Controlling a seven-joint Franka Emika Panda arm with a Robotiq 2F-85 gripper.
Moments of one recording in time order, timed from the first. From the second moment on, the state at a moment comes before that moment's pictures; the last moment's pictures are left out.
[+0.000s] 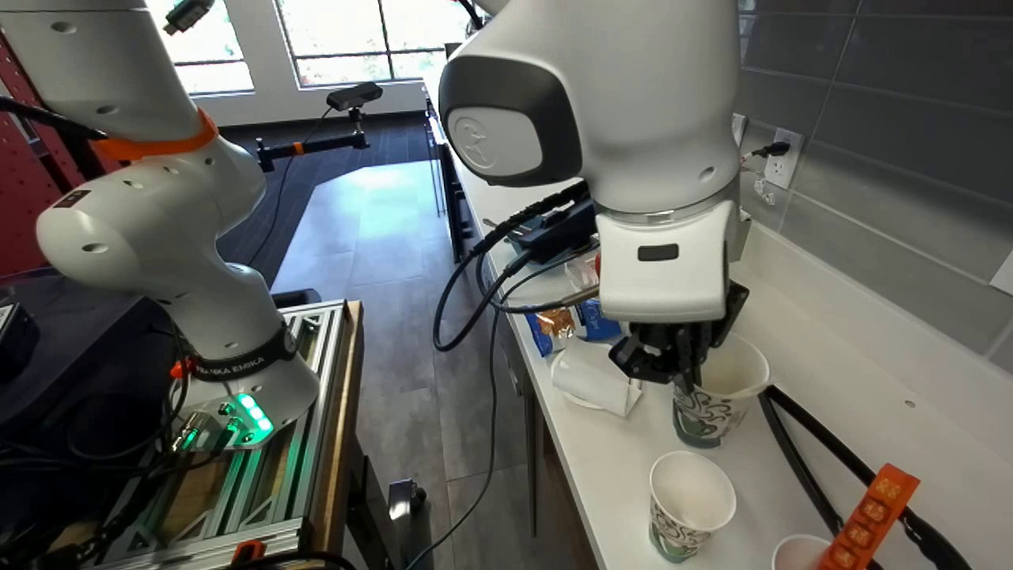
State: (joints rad) arm -0.29 0.02 -0.30 -2.24 0.32 2.48 0.50
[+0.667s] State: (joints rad) arm -0.31 0.05 -0.32 -2.26 0.31 2.54 0.68
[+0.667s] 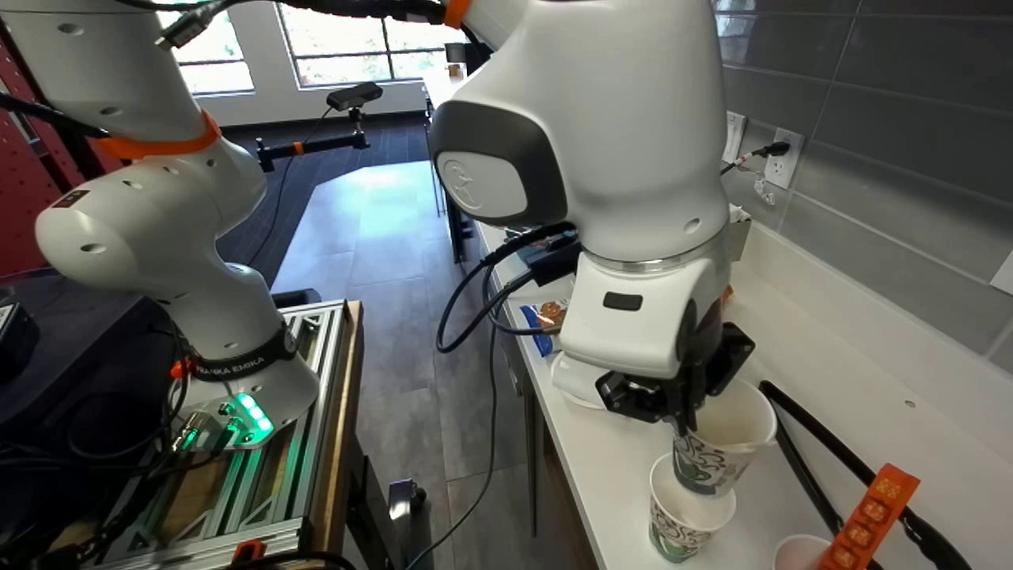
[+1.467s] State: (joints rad) arm -0.30 0.08 -0.33 -2.27 0.25 2.57 0.79
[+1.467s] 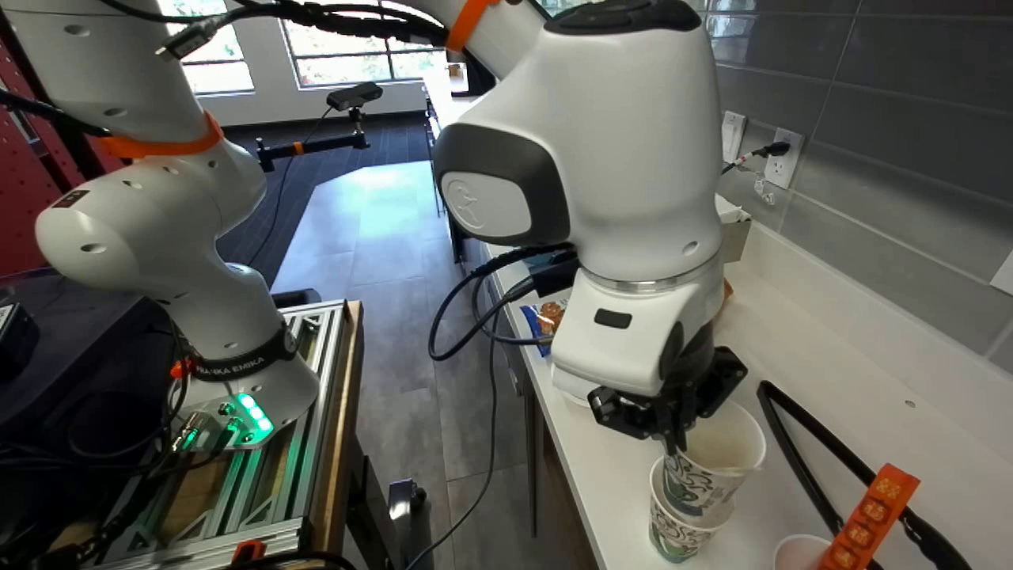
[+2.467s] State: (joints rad) arm -0.27 -0.05 -0.26 -2.33 0.15 2.46 0.53
